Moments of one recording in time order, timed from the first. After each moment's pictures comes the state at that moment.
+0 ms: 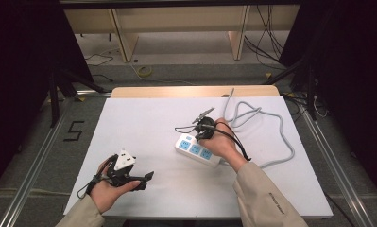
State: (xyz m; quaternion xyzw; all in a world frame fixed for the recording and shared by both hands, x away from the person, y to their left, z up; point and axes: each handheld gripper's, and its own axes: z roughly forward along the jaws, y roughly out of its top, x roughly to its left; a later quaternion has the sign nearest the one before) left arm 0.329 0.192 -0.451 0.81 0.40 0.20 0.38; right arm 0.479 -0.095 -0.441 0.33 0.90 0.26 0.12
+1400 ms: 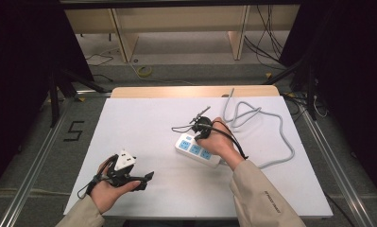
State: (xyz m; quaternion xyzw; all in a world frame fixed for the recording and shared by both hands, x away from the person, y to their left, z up) left arm 0.329 0.191 -0.451 0.81 0.40 0.20 0.38; right arm 0.481 -0.086 -0.441 0.34 0.90 0.23 0.11
